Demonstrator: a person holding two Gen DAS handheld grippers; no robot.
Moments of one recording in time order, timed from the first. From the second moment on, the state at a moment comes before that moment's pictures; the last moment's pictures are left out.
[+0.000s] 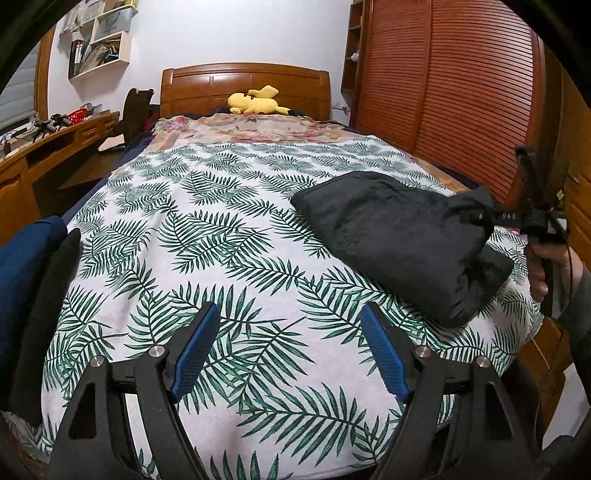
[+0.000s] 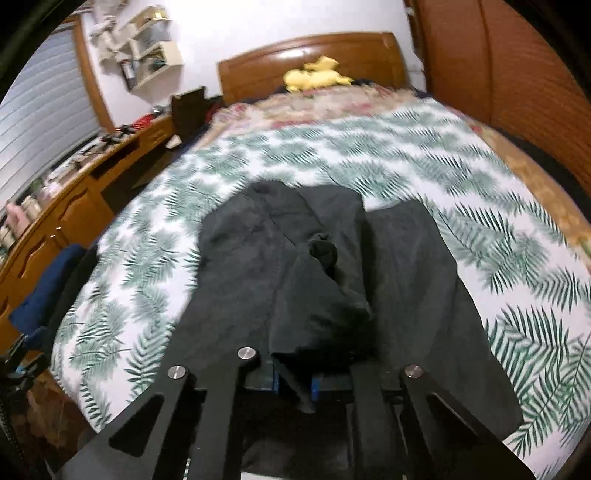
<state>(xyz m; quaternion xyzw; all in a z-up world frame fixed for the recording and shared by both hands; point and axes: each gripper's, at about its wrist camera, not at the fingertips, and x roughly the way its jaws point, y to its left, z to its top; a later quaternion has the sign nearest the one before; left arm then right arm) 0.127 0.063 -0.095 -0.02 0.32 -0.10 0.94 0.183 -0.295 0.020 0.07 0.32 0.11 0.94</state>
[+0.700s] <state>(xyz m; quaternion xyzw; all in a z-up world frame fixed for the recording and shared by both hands) 0.137 0.004 -0.088 0.01 0.33 -0.14 0.93 0.096 -0.409 -0.012 0.06 0.31 -0.01 0.95</state>
